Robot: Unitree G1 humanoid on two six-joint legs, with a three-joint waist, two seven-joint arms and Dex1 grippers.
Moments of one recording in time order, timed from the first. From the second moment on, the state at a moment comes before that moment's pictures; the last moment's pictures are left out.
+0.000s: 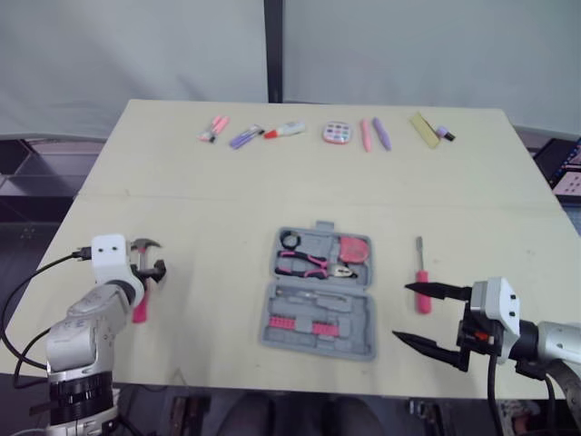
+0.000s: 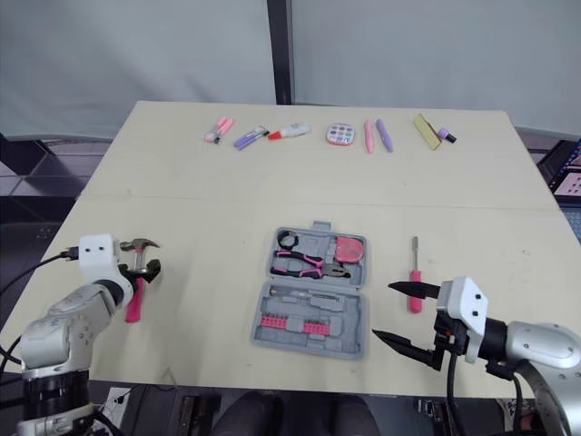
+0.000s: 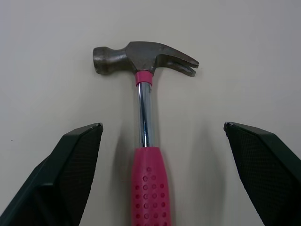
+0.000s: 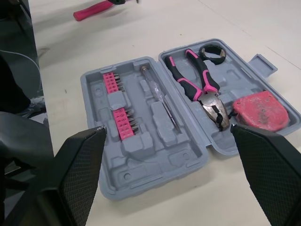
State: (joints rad) left arm -0.20 0.44 0.38 -0.12 -0.28 0.90 0.03; right arm 0.29 -0.80 -0.31 -0.47 0.53 0.24 1.08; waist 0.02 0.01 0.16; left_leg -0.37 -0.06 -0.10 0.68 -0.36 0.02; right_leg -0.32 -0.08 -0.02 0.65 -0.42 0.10
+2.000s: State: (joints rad) left arm -0.38 0.51 0.28 0.32 -0.18 0.61 -0.14; right arm 0.34 -0.81 -0.33 -0.48 0.53 0.24 1.04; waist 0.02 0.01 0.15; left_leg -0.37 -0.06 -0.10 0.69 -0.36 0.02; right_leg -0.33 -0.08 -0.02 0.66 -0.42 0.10
